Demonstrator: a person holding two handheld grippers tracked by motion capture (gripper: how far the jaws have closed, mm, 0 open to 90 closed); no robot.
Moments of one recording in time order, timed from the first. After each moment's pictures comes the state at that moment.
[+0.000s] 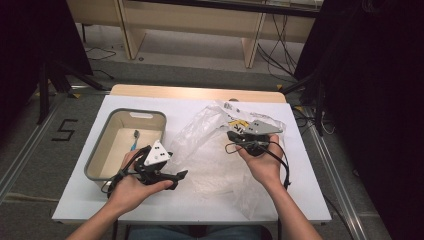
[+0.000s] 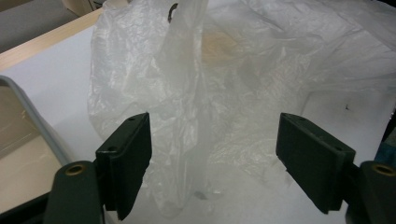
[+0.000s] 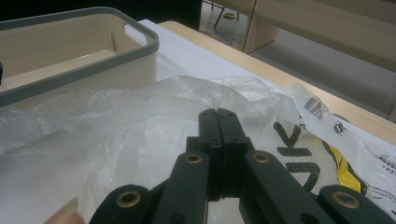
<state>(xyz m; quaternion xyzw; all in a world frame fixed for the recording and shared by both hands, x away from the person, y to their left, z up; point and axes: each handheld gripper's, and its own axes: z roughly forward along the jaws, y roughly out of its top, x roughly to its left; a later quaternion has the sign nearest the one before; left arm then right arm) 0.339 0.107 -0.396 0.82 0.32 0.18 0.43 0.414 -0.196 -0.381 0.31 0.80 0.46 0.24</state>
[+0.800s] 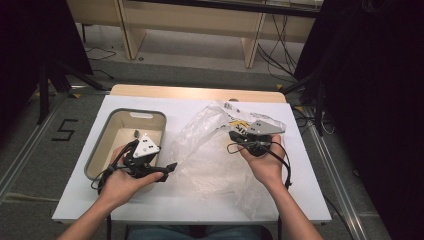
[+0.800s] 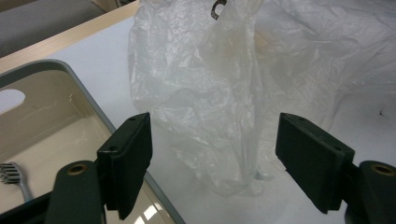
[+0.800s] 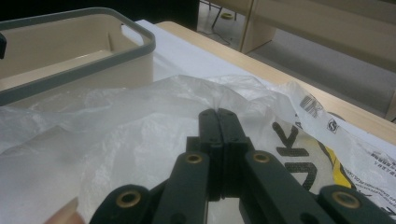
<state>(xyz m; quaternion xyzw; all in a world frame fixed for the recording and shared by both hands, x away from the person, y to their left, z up) 0.349 0.130 -0.391 0.81 0.36 0.20 0.42 0.413 -0.201 -0.380 0.32 0.79 0.46 0.24</state>
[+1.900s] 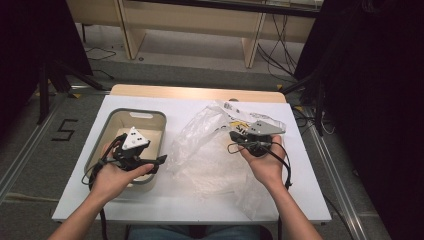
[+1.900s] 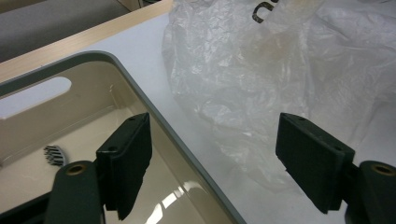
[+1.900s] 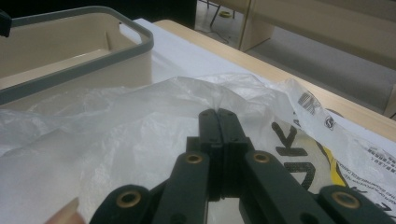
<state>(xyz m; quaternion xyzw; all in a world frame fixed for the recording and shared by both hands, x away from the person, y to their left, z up) 0.361 0.154 -0.388 0.79 0.39 0.21 0.42 0.412 -0.202 -0.381 0.32 0.79 0.46 0.24</state>
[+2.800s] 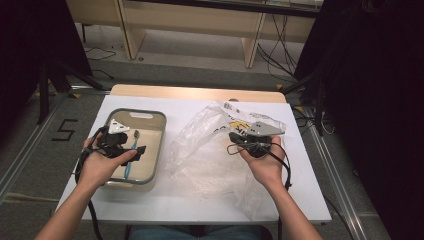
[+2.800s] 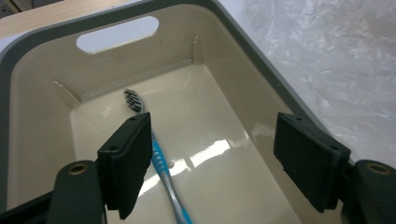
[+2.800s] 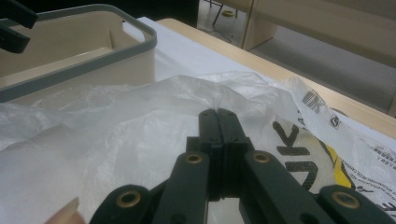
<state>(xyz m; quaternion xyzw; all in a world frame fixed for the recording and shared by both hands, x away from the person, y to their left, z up) 0.398 0.201 -0.403 0.77 0.49 0.22 0.34 0.412 -0.201 -0.383 0.32 0.80 0.46 0.24</state>
